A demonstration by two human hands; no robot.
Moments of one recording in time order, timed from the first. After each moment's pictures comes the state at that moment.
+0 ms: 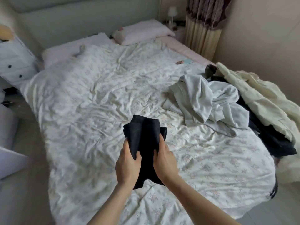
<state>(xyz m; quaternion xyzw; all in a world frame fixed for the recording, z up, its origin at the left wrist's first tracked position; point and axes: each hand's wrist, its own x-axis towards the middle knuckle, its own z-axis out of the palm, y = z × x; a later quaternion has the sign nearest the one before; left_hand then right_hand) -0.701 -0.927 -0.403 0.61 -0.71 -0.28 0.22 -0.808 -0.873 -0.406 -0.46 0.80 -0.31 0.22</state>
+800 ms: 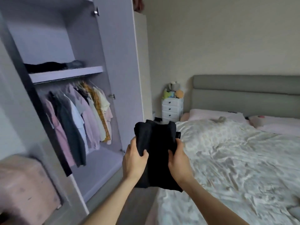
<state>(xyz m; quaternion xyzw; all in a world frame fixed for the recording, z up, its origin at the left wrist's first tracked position) -0.389 -0.790 -0.137 0.75 -0.48 -0.02 0.46 -0.530 -0.839 -0.152 -0.74 0.45 -0.43 0.25</state>
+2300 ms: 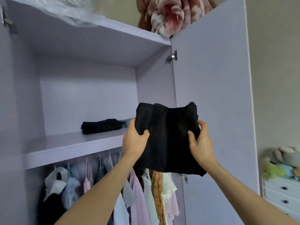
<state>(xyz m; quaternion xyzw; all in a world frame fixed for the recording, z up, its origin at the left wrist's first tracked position) 0.196 -1.191 0.119 0.69 -0.38 0.20 0.58 0.053 -1.330 0.089 -0.74 0.19 -0.59 0.27</state>
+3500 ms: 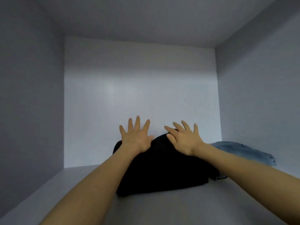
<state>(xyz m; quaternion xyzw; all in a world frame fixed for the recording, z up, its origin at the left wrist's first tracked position) 0.784 -1.251 0.226 0.94 -0.21 0.26 0.04 0.730 -1.438 0.212 -0.96 0.04 -0.28 -0.03</state>
